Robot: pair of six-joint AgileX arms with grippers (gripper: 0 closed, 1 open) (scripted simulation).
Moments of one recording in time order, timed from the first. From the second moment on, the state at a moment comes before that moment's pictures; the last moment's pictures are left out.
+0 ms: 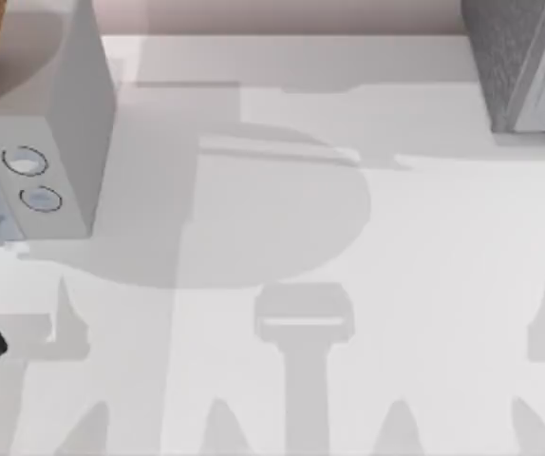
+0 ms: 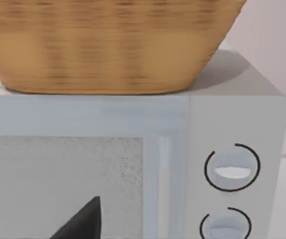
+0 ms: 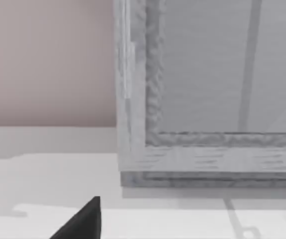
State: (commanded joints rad) left arm 0.00 0.00 0.00 0.00 0.00 0.00; right arm 0.00 0.00 0.00 0.00 0.00 0.00
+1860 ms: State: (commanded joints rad) left arm 0.00 0.00 0.00 0.00 0.00 0.00; right arm 0.18 1.33 1.74 -0.42 0.20 0.02
